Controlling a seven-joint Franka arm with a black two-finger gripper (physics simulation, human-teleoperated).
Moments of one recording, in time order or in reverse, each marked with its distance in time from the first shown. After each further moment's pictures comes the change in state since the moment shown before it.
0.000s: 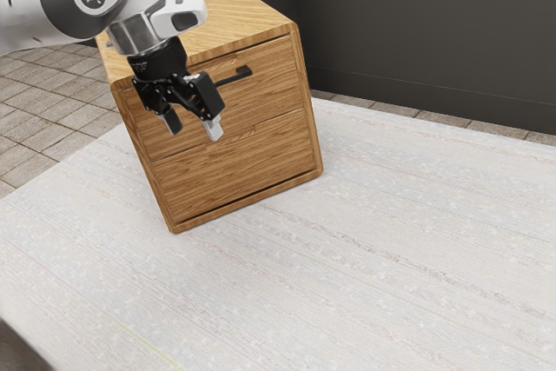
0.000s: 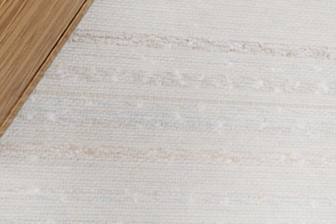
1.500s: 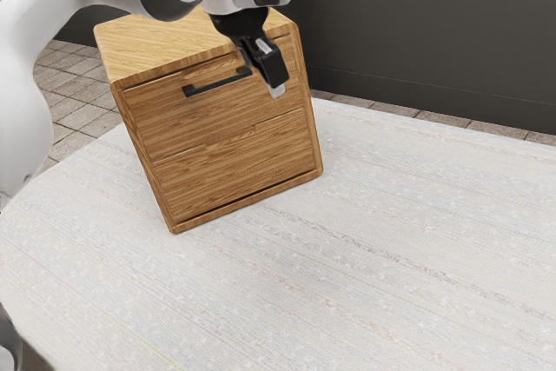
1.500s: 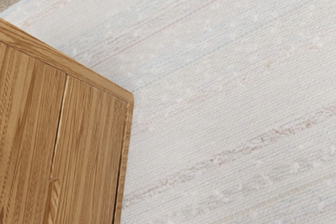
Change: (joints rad) arm 0.007 0.234 -0.164 0.379 0.249 0.119 0.311
